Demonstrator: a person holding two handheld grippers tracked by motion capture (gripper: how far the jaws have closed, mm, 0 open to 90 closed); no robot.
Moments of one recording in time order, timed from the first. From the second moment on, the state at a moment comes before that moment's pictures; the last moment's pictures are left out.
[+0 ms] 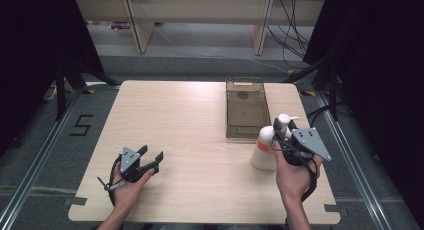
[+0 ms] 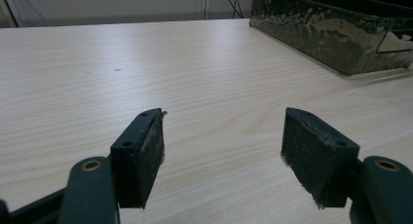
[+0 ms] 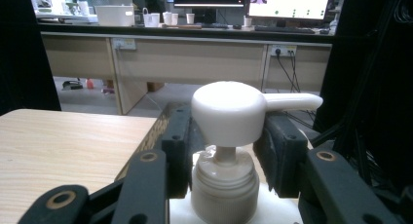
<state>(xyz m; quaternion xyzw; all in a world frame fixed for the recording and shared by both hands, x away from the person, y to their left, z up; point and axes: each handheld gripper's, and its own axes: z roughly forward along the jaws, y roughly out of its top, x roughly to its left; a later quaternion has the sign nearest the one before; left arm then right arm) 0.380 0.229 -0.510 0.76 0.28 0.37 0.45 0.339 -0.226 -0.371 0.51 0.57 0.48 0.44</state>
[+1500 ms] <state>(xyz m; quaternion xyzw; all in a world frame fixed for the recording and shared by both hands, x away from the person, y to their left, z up) 0.377 0.228 -0.510 0.76 0.29 0.38 0.44 0.348 -0.201 -0.327 0.45 0.55 0.54 0.45</state>
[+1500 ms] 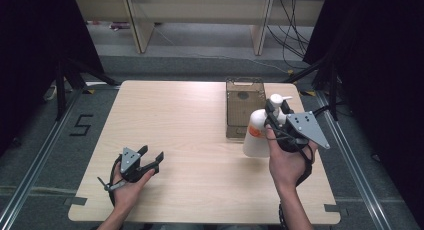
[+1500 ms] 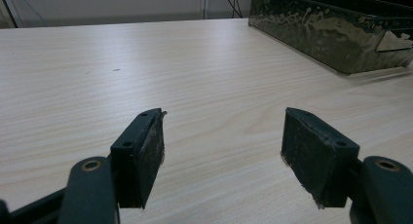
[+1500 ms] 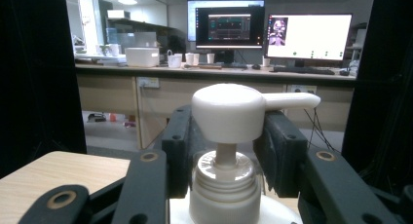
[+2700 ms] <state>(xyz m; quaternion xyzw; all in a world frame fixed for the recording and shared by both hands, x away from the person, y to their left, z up) 0.377 0.227 -0.510 0.76 0.29 0.38 0.45 0.378 -0.174 -0.310 0.44 0.54 0.56 0.46</state>
